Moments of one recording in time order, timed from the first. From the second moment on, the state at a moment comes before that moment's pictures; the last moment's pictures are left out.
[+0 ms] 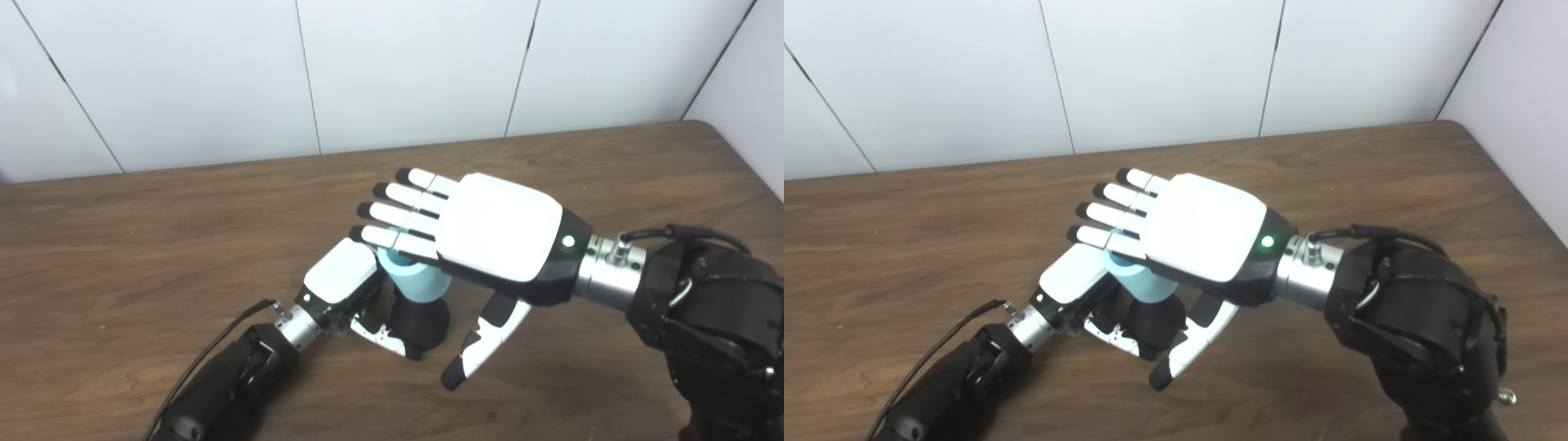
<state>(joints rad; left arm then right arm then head) -0.43 0.26 -0.68 0.38 0.82 -0.45 0.21 -0.39 -0.39 0.10 -0.91 -0.76 -0.21 1.11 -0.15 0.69</state>
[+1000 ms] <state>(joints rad) -0.43 0.26 -0.67 0.37 0.82 -0.45 0.19 -0.19 -0.39 0.12 -0.92 -0.90 -0.25 1.00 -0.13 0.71</state>
